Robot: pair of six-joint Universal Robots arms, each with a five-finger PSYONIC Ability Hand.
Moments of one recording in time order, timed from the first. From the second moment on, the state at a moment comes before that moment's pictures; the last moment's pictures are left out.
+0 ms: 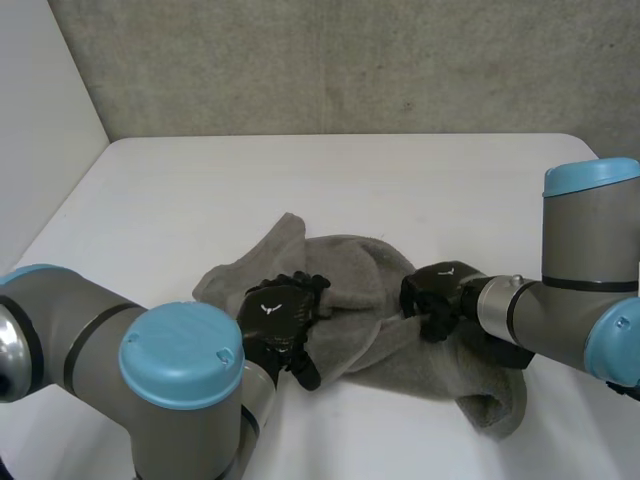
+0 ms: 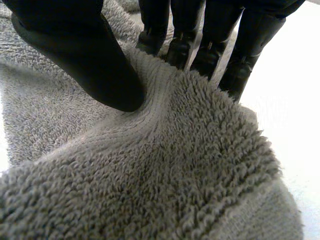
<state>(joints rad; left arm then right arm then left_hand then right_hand) 3.89 -2.03 -1.65 3.34 -1.82 2.95 1.93 -0.99 1.36 0.34 1.26 2.84 0.23 0.22 0.23 0.22 0.05 1.36 1.19 1.19 1.19 1.01</state>
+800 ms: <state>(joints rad) 3.94 -2.15 -1.49 3.35 -1.82 2.89 1.78 -1.42 1.72 -0.13 1.34 2.90 0.19 0.18 0.18 0.18 0.03 1.39 1.21 1.21 1.22 1.03</state>
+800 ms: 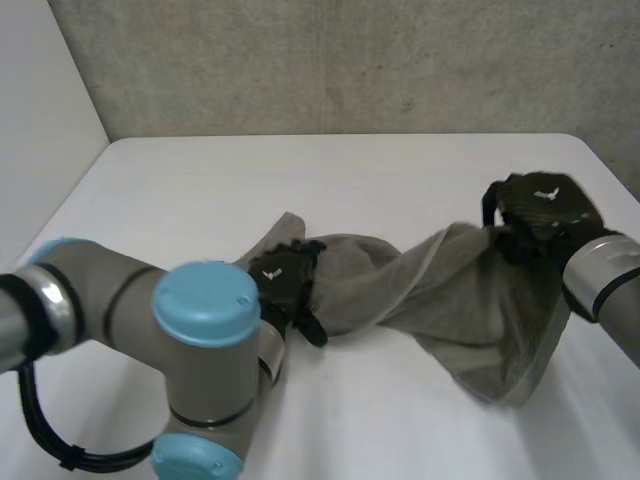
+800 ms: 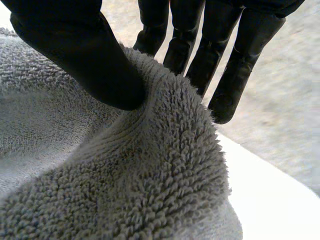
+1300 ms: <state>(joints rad) 4.06 -1.92 -1.80 3.34 -1.58 3.16 1.73 -1.22 1.68 -0.15 1.38 2.74 0.38 0.38 0.37 0.37 0.20 1.39 1.21 1.21 1.22 1.04</state>
